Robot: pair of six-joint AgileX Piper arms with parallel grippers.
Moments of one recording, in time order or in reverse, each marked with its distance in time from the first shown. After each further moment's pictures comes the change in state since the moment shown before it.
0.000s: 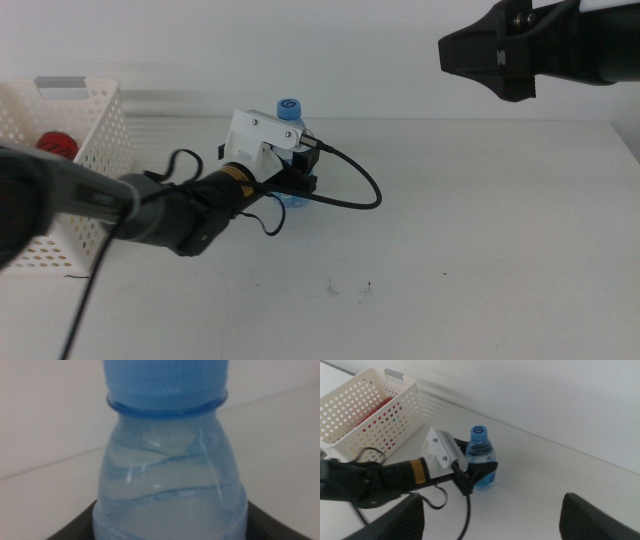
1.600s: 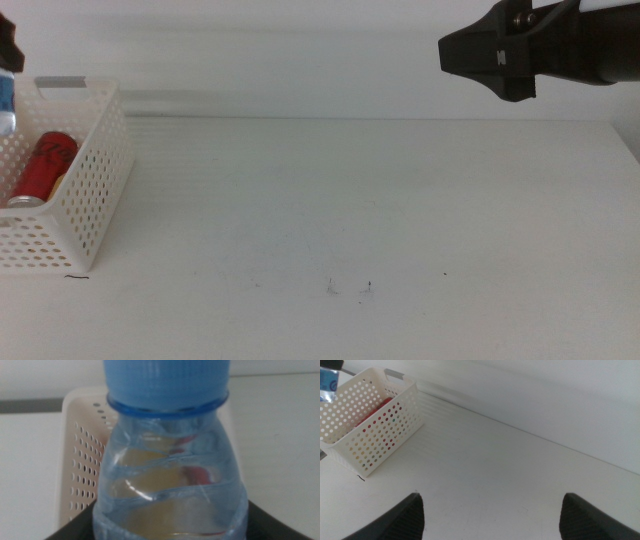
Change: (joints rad) left arm 0.665 -0.416 -0.618 -0.511 1.732 0.627; right arm 0.000 0.000 0.000 0.000 0.000 0.000
